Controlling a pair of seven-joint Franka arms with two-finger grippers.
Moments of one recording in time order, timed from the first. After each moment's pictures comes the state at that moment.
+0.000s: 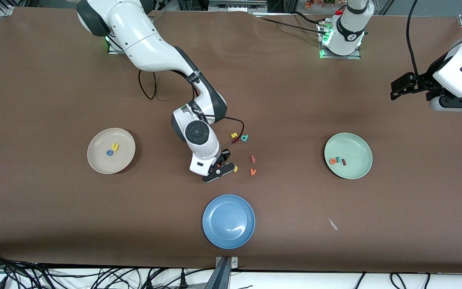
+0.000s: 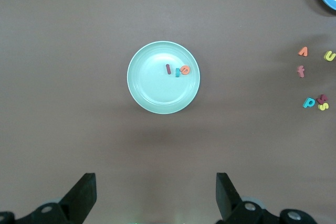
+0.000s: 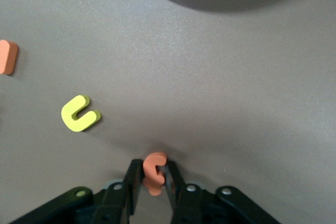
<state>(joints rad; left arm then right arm) 0.05 0.04 -0.14 -1.54 -0.01 1.47 -0.09 0.66 1.00 -0.04 -1.19 0.10 2.28 0.13</state>
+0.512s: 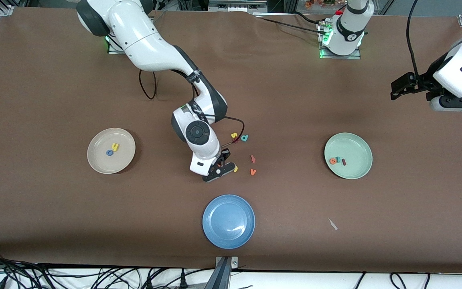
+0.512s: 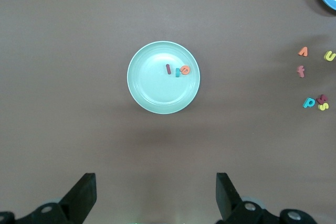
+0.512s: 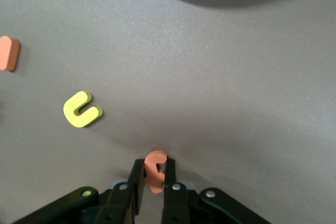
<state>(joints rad) 0.05 0.04 -0.14 -1.54 -0.01 1.47 -0.09 0.66 1.00 -0.04 -1.18 0.10 2.24 0.13</state>
